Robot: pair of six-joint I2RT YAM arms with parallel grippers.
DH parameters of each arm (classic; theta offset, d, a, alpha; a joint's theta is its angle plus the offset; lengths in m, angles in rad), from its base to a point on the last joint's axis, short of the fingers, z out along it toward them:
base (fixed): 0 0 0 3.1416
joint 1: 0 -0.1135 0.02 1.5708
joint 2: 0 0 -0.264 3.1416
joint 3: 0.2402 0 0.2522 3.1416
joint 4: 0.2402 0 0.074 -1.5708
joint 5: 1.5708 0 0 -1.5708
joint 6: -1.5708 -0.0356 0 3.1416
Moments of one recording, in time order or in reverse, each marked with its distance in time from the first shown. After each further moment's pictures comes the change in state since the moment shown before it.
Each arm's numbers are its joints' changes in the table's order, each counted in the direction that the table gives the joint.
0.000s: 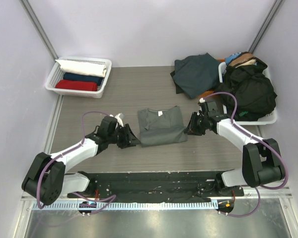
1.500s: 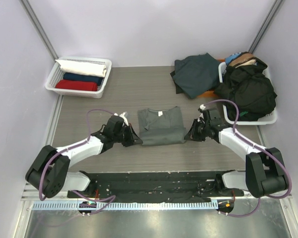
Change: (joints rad) left arm 0.113 0.080 0.025 -0.084 -0.106 0.047; right arm -0.004 -0.102 -0.153 -0.093 -0.059 0.006
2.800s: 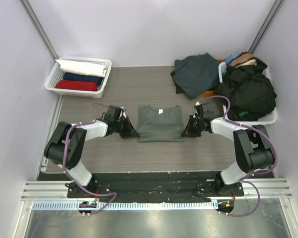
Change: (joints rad) left arm -0.191 0.330 0.201 0.071 0.142 -0.061; right arm -0.006 0.259 0.117 -0.045 0.032 -0.048
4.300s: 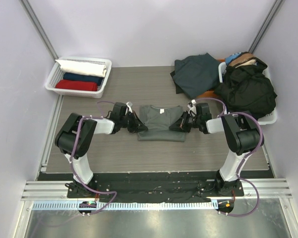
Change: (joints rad) left arm 0.042 0.179 0.064 -0.292 0.060 0.118; right arm 0.024 0.254 -0.041 -0.602 -0.407 -0.227
